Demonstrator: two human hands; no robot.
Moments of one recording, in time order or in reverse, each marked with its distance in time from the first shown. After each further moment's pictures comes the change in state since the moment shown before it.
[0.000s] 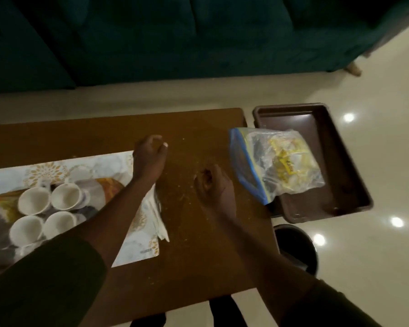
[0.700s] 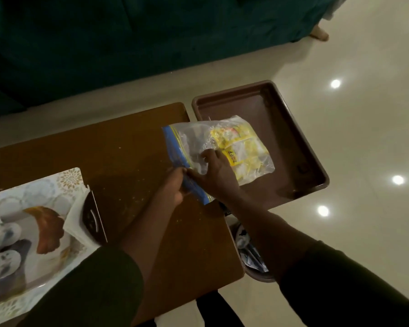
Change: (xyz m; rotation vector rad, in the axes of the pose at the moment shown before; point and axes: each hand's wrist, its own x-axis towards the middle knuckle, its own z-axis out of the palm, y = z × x) left_hand -0.067 0.082 0.201 -0.543 -0.457 -0.720; right_hand 0.056 0.138 -0.112 -0.128 -0.081 0.088
